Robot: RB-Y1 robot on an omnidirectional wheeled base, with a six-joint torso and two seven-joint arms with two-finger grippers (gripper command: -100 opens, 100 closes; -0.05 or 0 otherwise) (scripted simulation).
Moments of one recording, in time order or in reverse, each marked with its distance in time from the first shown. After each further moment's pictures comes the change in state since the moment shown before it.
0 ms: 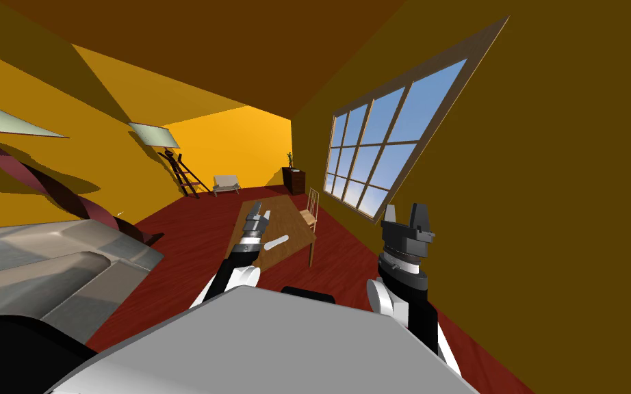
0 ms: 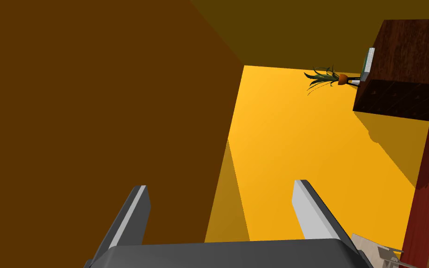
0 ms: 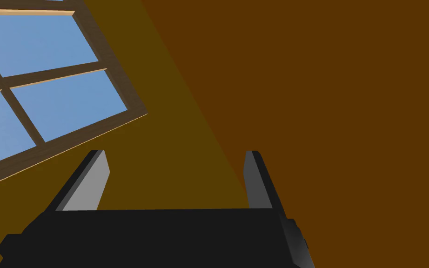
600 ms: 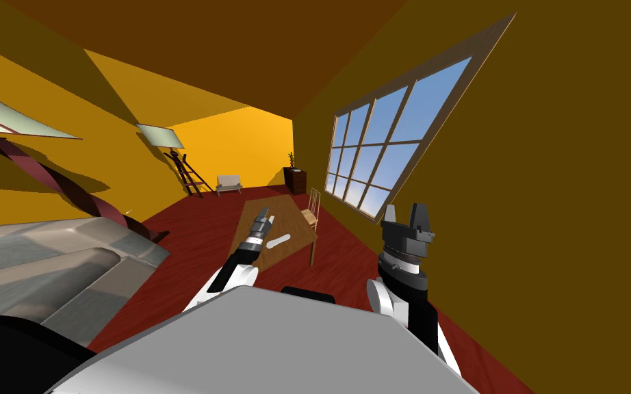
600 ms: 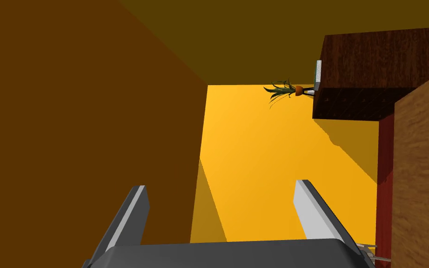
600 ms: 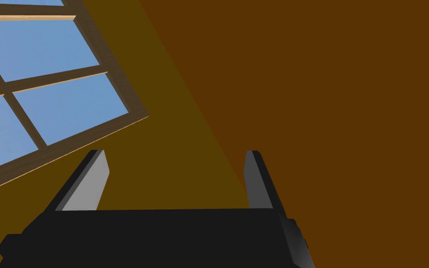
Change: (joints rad) left arm -0.049 0.123 0.006 0.109 0.038 0.085 0.000; right arm 0.000 0.000 0.000 0.000 0.000 0.000 0.000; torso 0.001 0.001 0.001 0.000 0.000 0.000
